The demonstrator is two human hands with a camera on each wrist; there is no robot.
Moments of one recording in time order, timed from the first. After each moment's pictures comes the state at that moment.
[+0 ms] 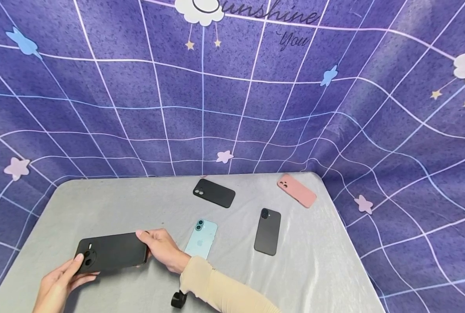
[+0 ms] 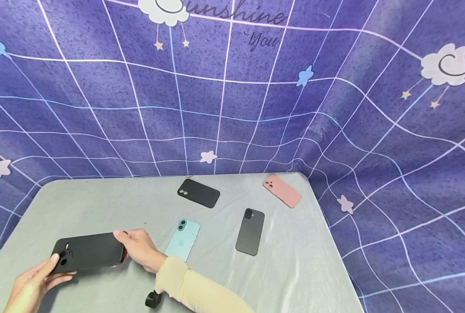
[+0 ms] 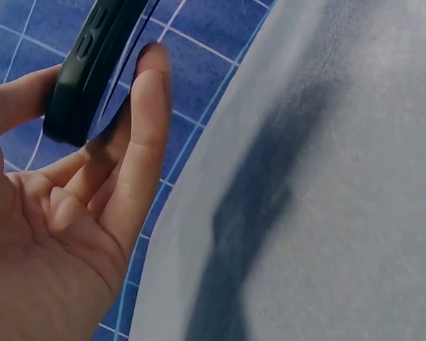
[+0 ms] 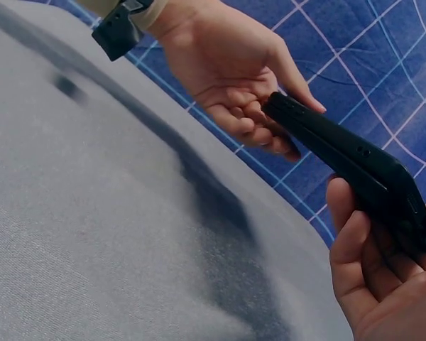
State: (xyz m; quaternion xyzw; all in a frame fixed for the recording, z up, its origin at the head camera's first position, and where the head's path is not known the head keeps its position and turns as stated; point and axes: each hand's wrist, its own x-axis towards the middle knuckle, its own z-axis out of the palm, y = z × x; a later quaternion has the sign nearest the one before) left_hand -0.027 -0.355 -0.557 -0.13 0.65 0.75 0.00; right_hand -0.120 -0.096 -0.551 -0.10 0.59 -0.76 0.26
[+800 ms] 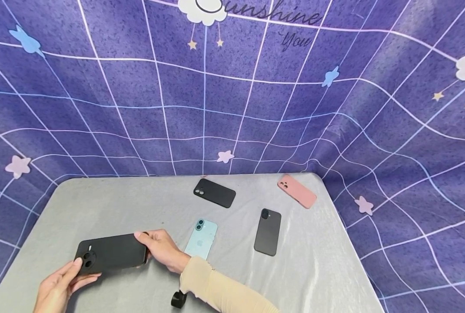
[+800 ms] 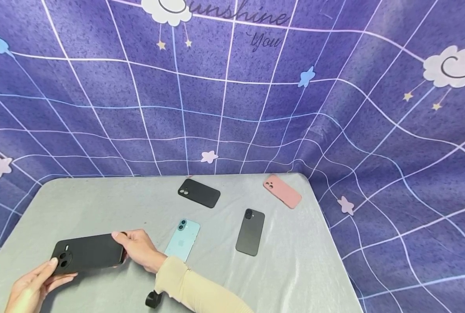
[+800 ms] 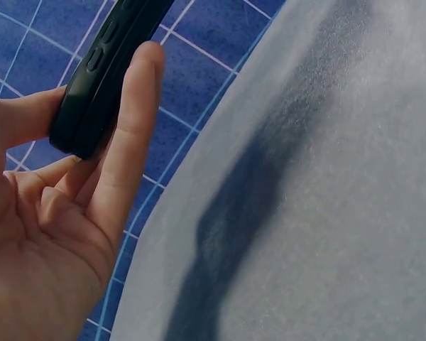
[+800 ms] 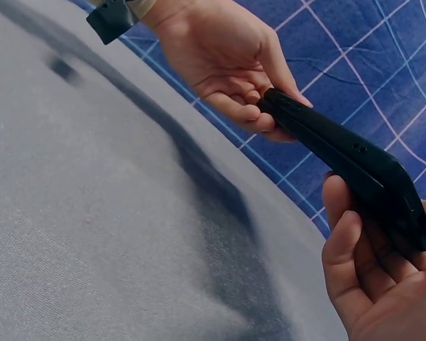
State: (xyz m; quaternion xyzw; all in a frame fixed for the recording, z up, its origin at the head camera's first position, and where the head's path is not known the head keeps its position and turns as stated) left_hand -0.018 -0.358 -0.575 -0.01 0.59 0.81 -0.02; right_hand -0.118 -0.098 -0.554 -0.10 0.60 -0.75 0.26
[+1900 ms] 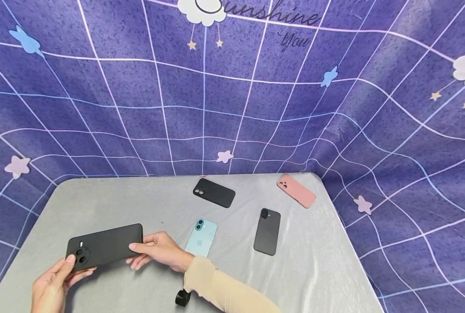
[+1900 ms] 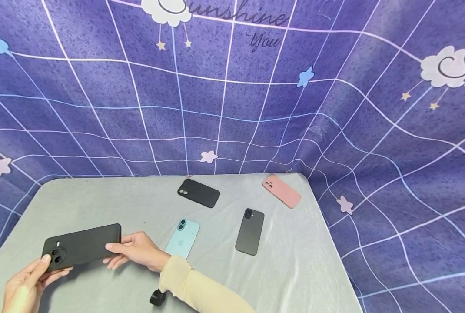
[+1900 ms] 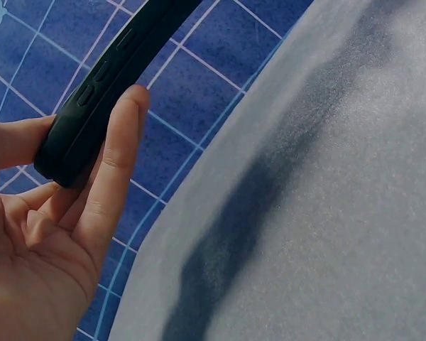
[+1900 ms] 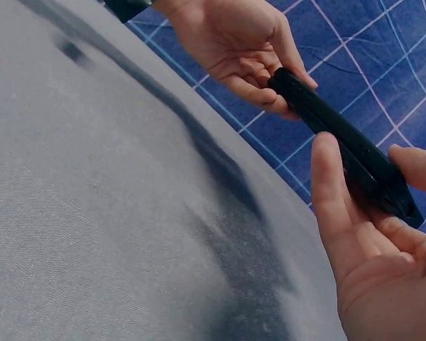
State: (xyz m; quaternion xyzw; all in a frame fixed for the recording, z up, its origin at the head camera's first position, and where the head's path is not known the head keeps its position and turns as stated) left_hand -0.023 -0.346 -0.567 -0.01 0.52 0.84 -0.13; right_hand -0.122 -0.087 -0.555 -0.16 0.54 -0.75 0.36
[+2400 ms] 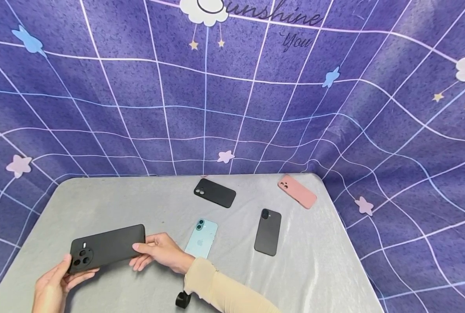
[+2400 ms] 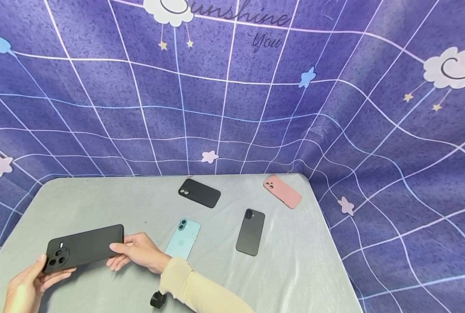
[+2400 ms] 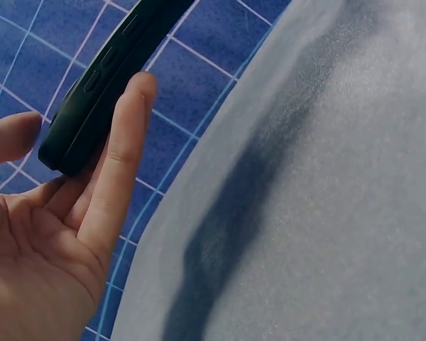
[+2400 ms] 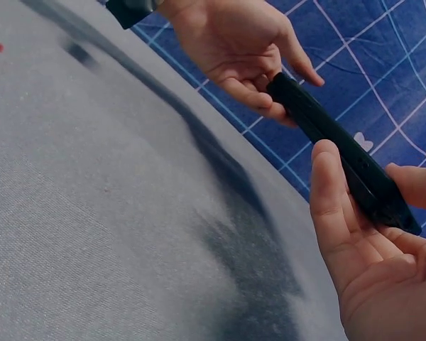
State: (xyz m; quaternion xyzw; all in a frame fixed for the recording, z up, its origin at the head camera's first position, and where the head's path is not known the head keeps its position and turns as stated) left_hand -0.021 -0.357 -0.567 0.00 0.53 0.85 -0.06; right_hand -0.120 -0.086 -0.562 -0.17 0.53 -0.75 0.35
